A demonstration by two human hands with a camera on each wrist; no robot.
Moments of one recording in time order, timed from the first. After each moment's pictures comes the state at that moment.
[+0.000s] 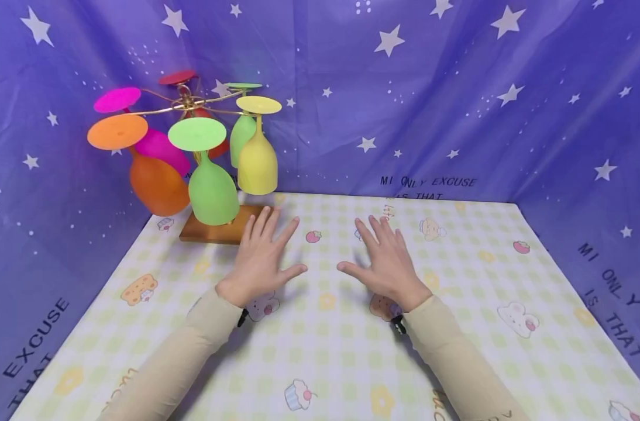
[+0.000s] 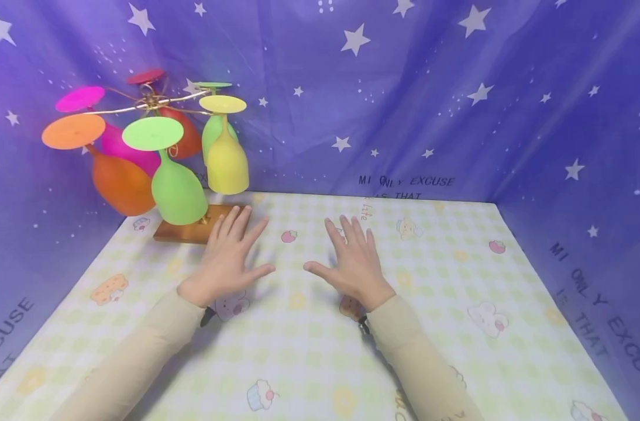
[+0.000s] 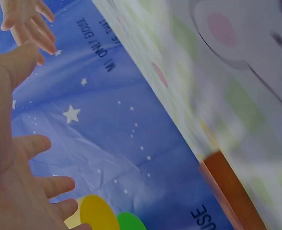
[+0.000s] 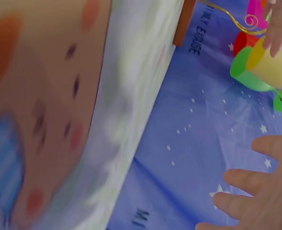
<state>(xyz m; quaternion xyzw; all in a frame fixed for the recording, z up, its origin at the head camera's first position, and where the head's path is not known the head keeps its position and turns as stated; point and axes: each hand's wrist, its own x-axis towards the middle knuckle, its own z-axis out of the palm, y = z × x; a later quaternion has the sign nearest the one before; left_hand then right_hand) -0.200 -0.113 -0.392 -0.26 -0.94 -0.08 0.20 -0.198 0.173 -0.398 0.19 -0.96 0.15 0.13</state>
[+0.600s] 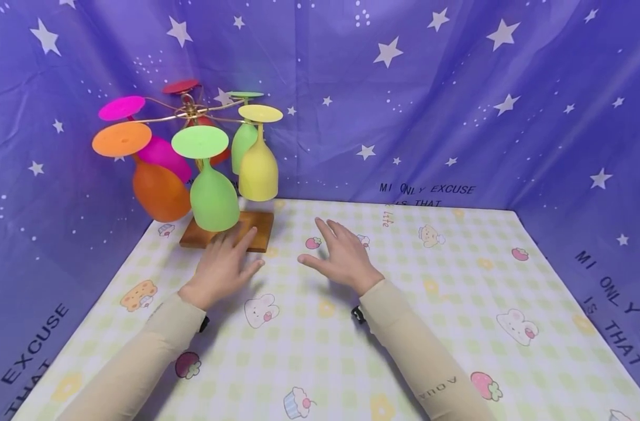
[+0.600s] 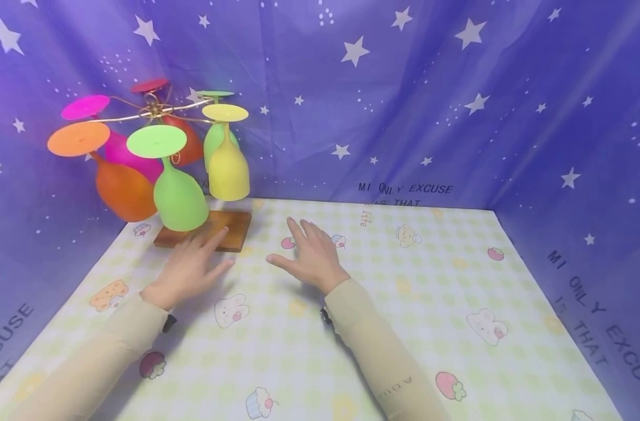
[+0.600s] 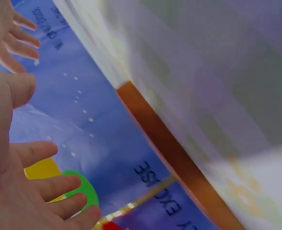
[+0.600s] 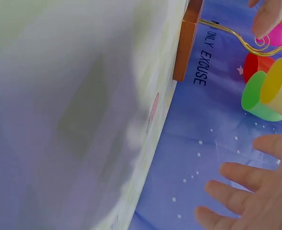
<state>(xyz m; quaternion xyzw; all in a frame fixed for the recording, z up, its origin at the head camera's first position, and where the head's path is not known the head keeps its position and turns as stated) -0.205 -0.181 -0.400 -0.23 -0.95 -0.10 0.18 -0.233 0.102 -0.401 0.21 -0.96 0.19 0.08</state>
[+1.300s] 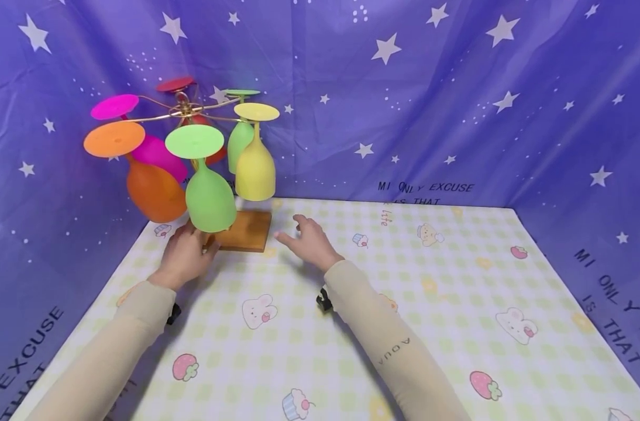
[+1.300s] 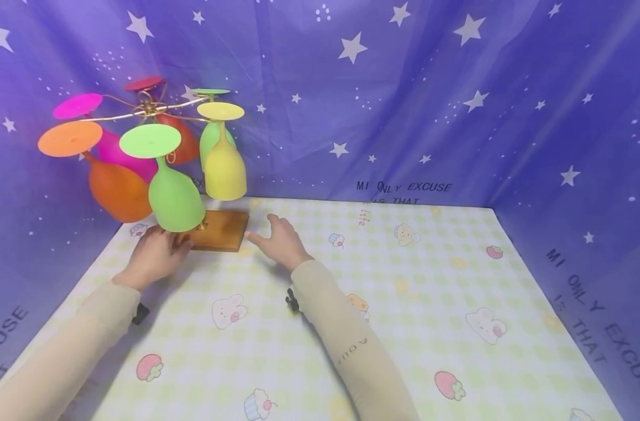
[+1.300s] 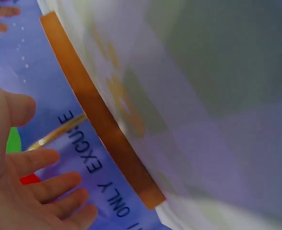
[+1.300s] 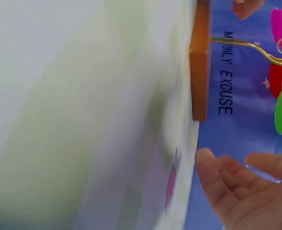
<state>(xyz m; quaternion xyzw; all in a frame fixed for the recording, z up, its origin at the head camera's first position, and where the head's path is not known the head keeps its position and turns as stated) -0.240 -0.248 -0.413 -0.18 -0.94 -0.19 0.23 -0.276 0.040 -0.409 0.14 -0.92 0.37 -0.02</state>
